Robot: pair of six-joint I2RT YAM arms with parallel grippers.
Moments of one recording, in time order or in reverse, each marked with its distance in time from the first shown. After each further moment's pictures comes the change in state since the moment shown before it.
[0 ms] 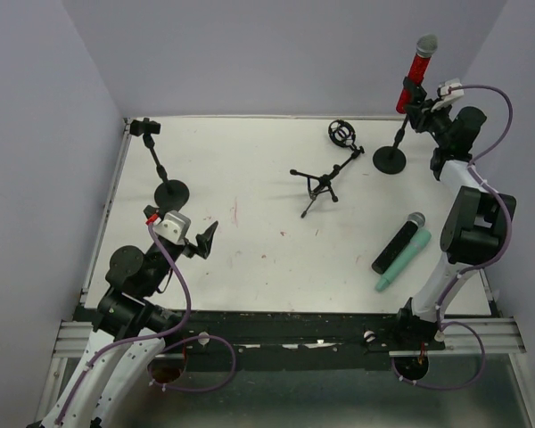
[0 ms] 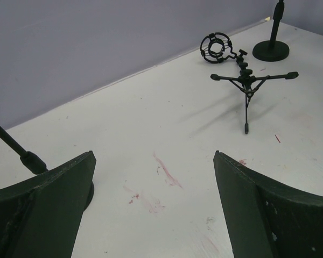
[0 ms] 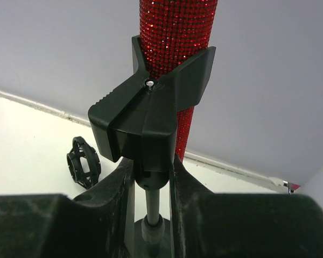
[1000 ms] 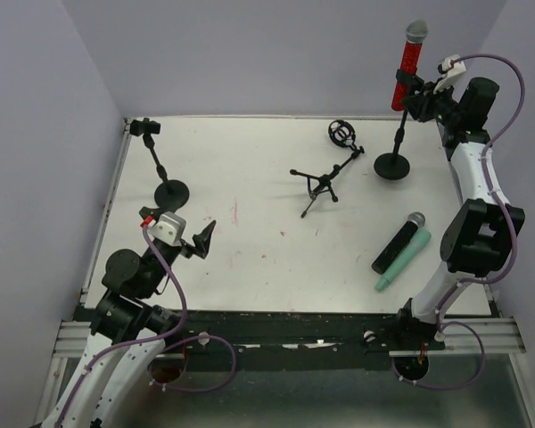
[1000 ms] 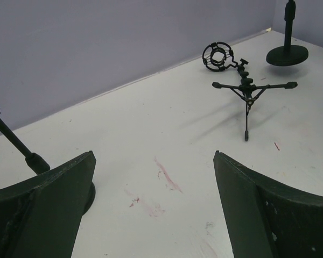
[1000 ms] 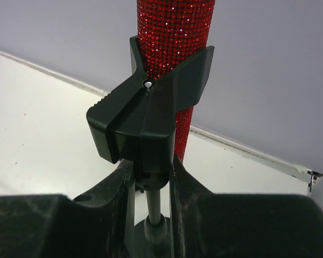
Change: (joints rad) left arm 0.000 -0.027 0.007 0.000 -0.016 -0.016; right arm 0.028 -0.101 0.264 -0.599 -0.086 -0.061
